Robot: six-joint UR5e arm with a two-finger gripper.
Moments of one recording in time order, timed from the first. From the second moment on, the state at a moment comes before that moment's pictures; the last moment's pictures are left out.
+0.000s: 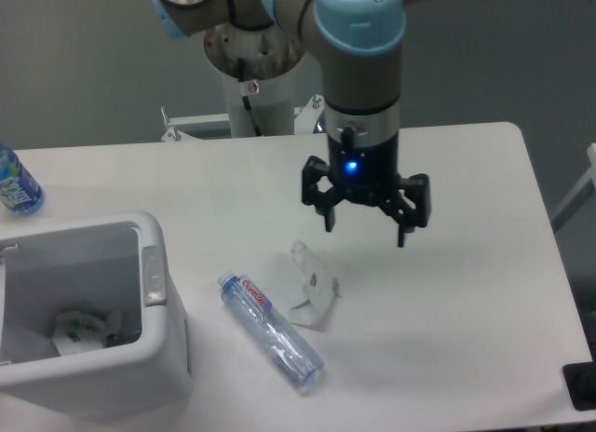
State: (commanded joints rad) arm 2.47 -1.81 -1.41 -1.19 1.57 0.85
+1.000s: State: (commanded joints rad) arm 2.38 -1.86 -1.72 -1.04 1.56 0.80
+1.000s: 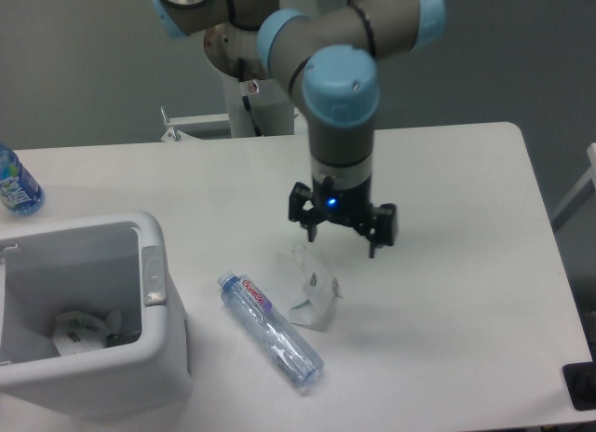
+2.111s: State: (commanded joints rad) arm 2.37 -1.98 -1.72 -0.90 1.60 0.79
